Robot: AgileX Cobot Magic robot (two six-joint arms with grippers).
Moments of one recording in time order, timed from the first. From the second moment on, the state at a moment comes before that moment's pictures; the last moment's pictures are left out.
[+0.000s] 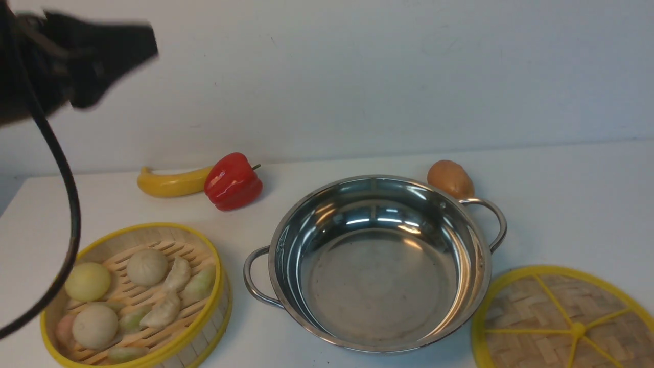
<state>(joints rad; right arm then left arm) -0.07 0.04 -0.02 -1.55 -0.71 2.34 0.17 1.15 -1.08 -1.09 0.86 0.94</state>
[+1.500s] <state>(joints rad) -0.07 0.04 -0.02 -1.62 -0.89 2.40 0.32 1.76 -1.14 0.02 0.84 0.03</state>
